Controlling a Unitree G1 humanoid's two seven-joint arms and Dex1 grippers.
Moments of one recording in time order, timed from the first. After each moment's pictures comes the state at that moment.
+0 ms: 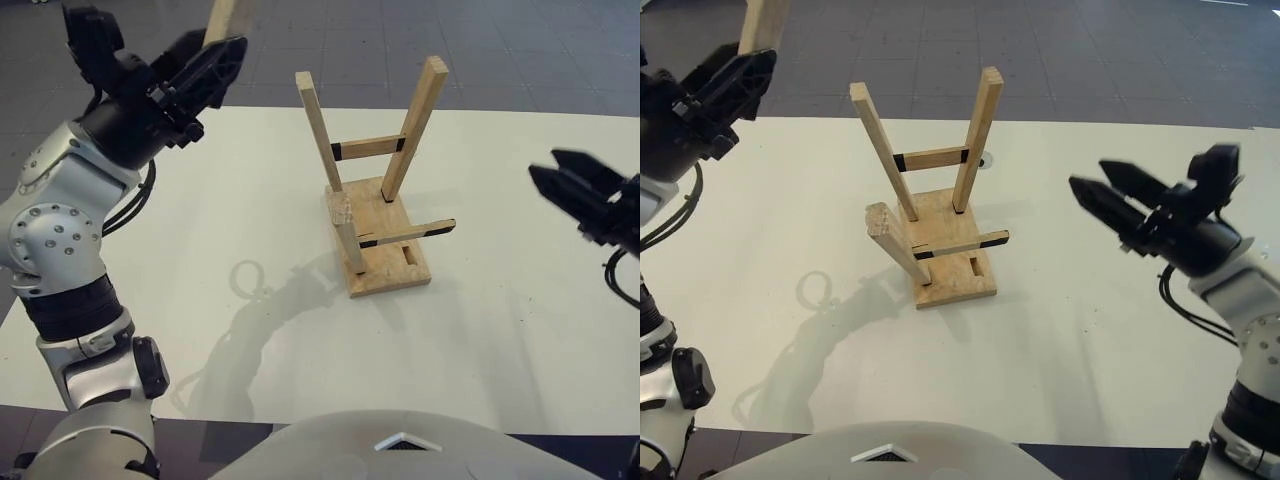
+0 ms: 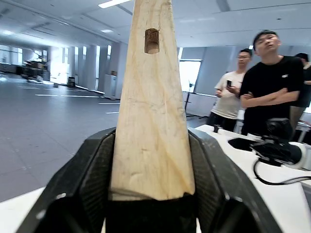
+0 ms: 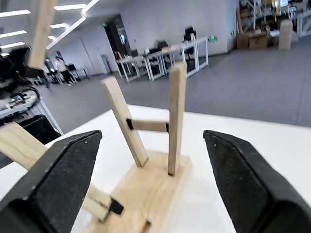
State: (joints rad) left arm -0.49 0.63 0.36 -0.25 -1.09 0.84 -0.64; right arm -0.15 -0.74 -0.53 -0.42 1.24 0.85 0.53
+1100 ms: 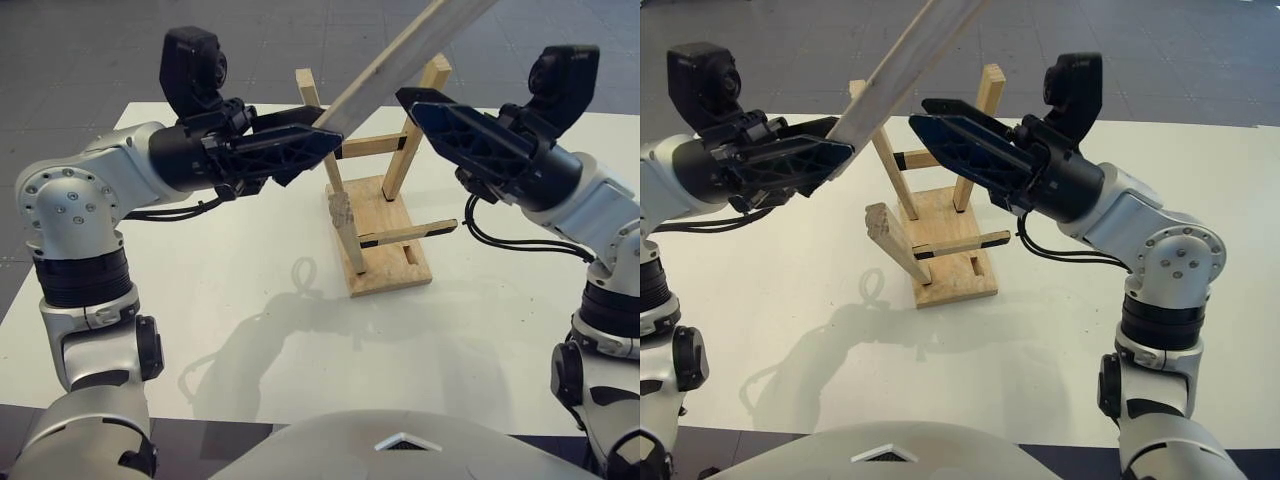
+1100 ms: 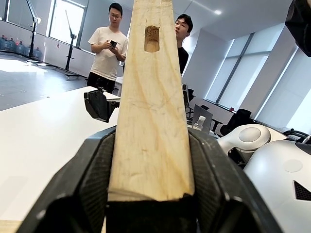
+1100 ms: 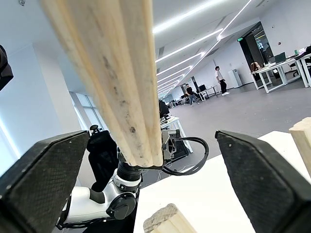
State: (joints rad) left arm -0.61 0.64 0.16 -0.15 -1.28 1.09 -0.96; right arm -0.51 -0.46 -0.13 -0.32 1.53 0.91 0.47
